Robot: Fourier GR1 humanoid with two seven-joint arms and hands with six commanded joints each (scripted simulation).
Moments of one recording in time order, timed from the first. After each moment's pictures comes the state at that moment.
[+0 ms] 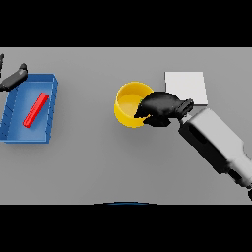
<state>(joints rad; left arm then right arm) -0.66 0.93 -0.66 -1.13 0.38 0.30 0.43 -0.70 -0.42 0.60 -1.31 0.64 0.57 -0.09</state>
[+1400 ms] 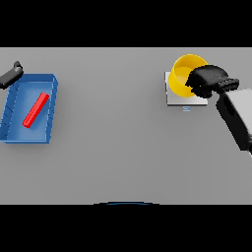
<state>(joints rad) -0.66 0.97 -0.65 -1.18 0.40 0.32 0.53 -0.85 -0.55 0.51 -0.79 0.68 0.34 -0.10</state>
